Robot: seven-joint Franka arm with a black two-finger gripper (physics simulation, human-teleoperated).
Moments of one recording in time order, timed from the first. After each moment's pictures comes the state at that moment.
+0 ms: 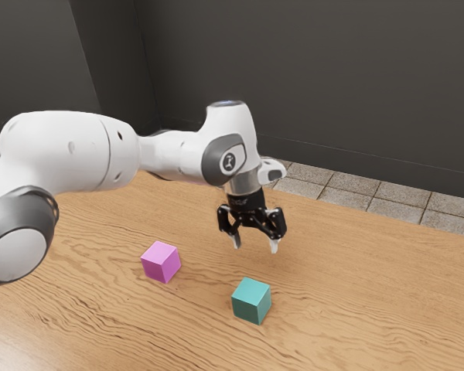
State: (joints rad) arm -0.52 0.51 0.29 -1.64 -0.36 2.05 -0.17
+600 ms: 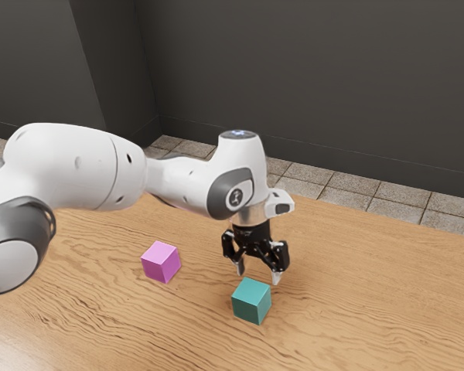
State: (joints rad) arm -0.61 0.48 0.29 -1.78 -0.32 2.15 -0.16
